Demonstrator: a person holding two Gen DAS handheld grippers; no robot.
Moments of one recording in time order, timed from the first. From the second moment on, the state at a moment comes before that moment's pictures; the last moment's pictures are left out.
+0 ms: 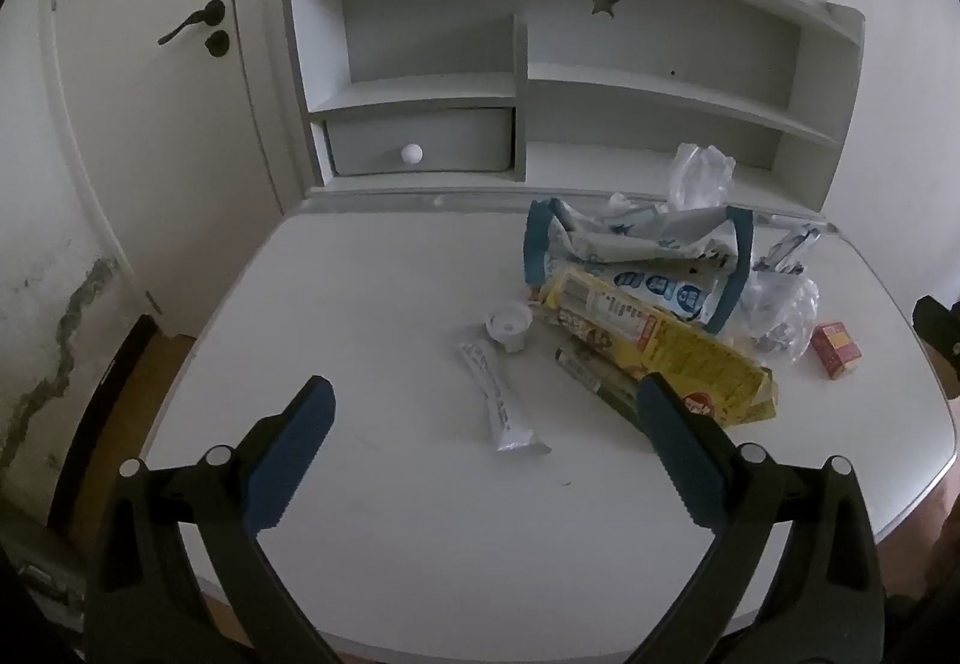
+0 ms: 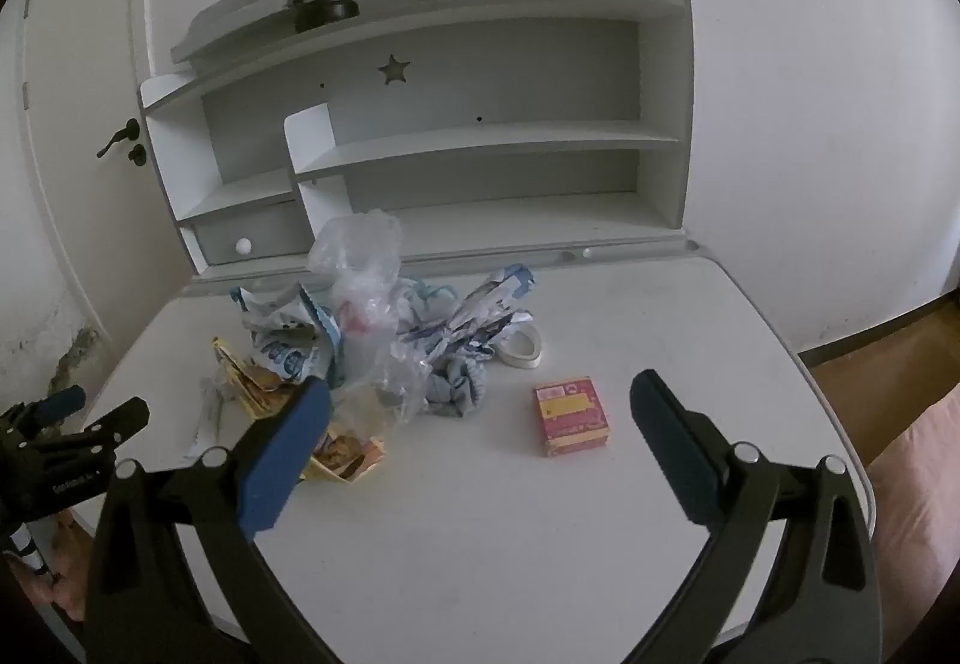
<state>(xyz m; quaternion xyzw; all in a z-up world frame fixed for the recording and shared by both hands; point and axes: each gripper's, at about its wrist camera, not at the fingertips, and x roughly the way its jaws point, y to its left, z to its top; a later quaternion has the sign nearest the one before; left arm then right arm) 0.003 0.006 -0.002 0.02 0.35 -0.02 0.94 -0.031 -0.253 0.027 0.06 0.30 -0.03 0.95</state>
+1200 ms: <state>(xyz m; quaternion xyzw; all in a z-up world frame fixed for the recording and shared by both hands) 0.002 0.009 -0.002 0.02 0.35 -0.01 0.94 -0.032 -0.256 0.028 0.07 0.30 -0.03 0.95</state>
